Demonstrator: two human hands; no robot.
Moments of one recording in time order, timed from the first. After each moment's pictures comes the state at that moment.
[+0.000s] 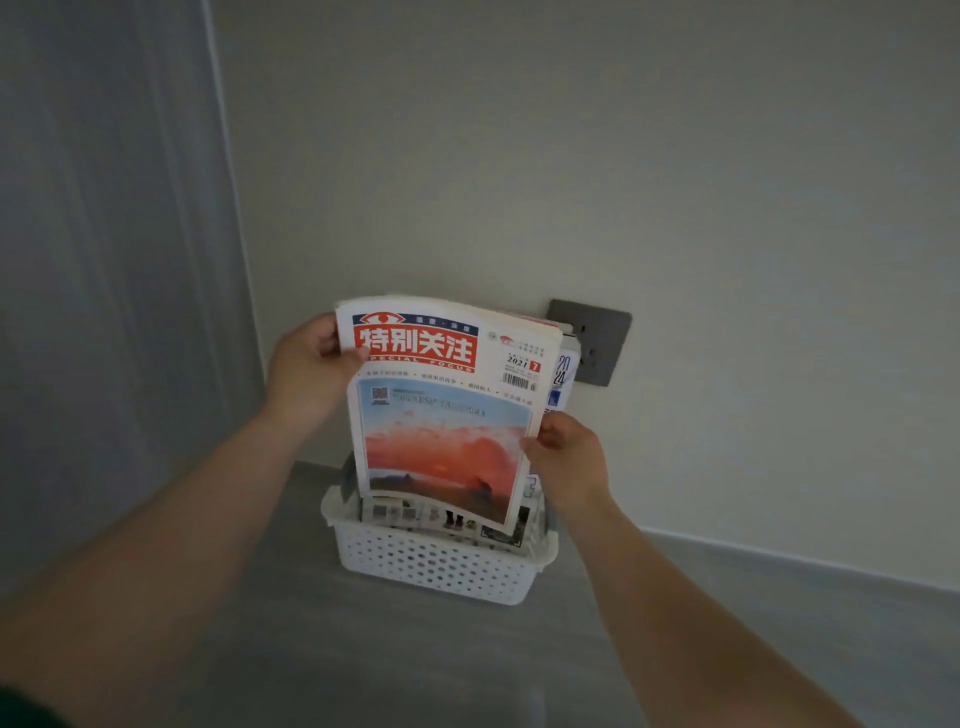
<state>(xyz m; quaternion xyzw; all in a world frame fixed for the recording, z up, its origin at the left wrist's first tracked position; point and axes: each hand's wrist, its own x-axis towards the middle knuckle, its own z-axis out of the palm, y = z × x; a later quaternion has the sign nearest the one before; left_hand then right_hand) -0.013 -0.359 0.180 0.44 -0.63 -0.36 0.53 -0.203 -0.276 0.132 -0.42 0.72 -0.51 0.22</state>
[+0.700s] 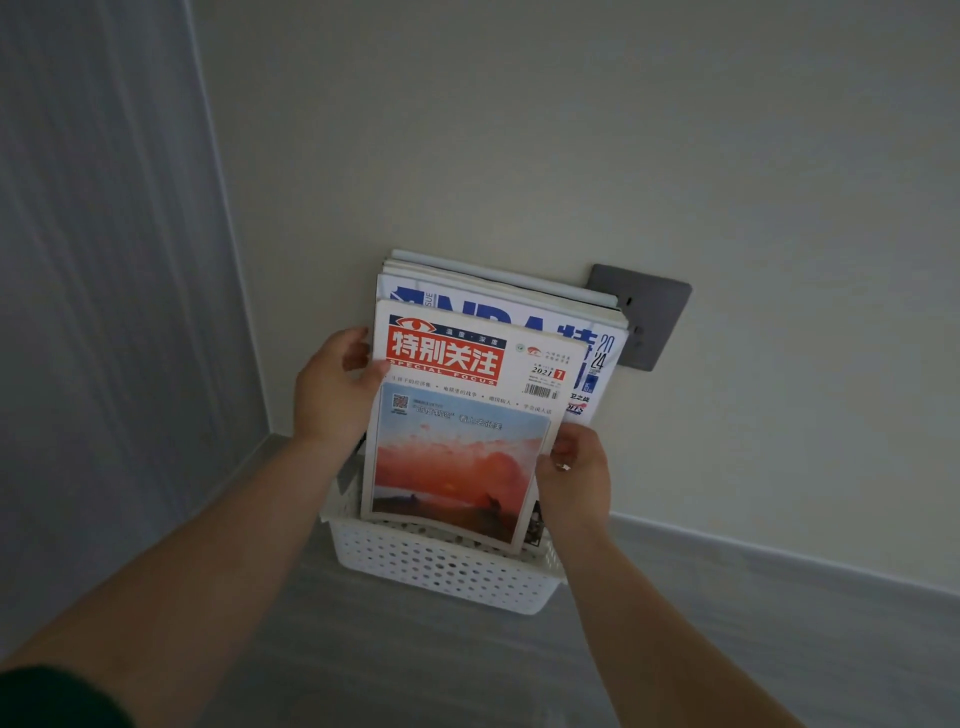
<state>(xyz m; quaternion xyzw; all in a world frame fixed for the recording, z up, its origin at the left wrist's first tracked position) -0.041 -0.409 0.104 0.52 -0.62 -0.28 0.51 -0.205 -0.311 0.075 -0.33 0.73 -0.56 0.21</state>
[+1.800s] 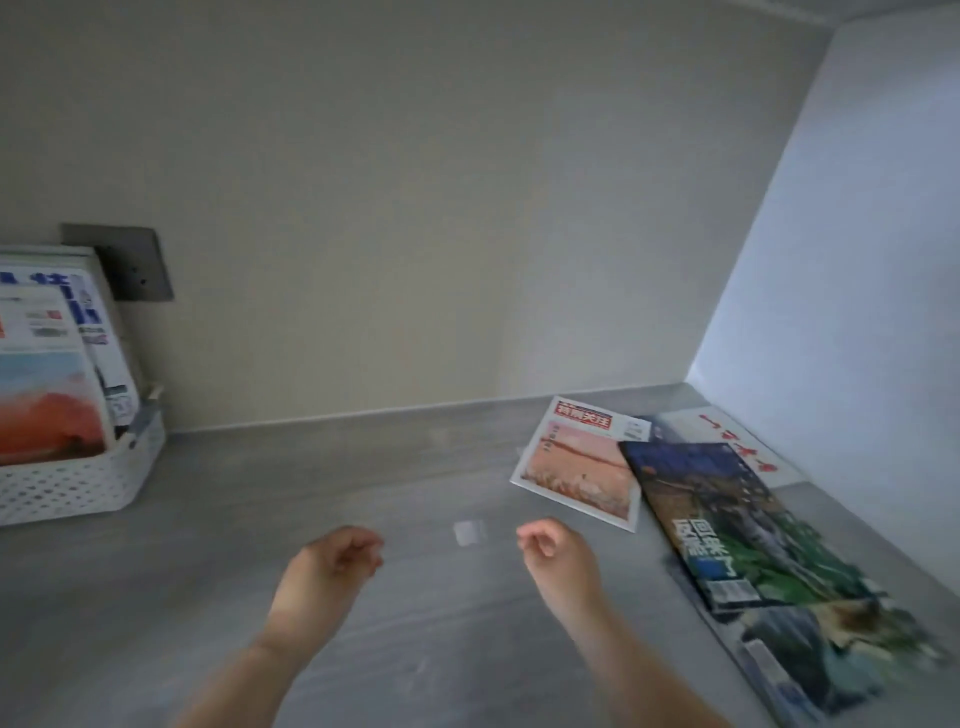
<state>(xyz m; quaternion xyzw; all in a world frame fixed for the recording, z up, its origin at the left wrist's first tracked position) -0.272 0.032 0.061 0.37 -0.75 -0.48 0.26 -0.447 0.160 0.035 -0.28 0.85 -0.44 0.12</state>
